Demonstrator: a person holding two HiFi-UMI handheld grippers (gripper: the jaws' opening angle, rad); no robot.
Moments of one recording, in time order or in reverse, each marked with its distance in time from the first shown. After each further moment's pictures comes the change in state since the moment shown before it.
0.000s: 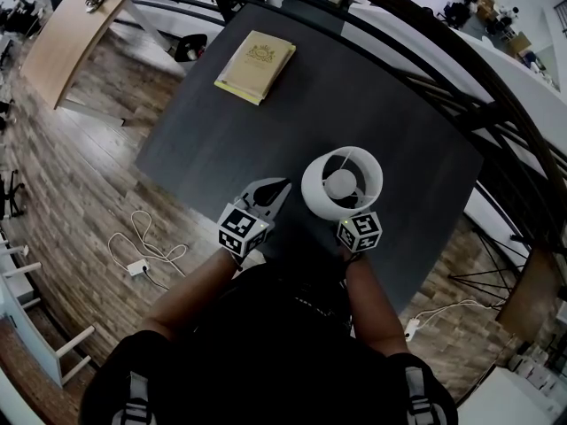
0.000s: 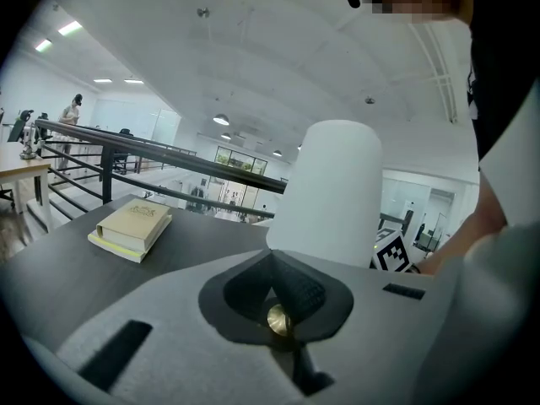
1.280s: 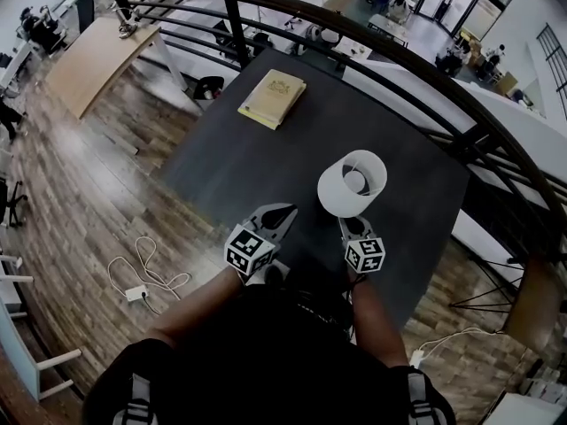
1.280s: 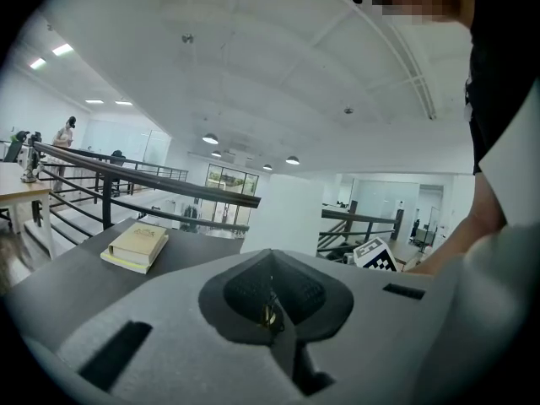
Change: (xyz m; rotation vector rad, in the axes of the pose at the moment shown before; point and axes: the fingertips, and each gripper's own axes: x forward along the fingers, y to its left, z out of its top) left arm -0.105 -0.071 0.001 0.086 -0.101 -0.025; right arm -0.079 0.049 -0.035 -0.060 -0.001 -0.127
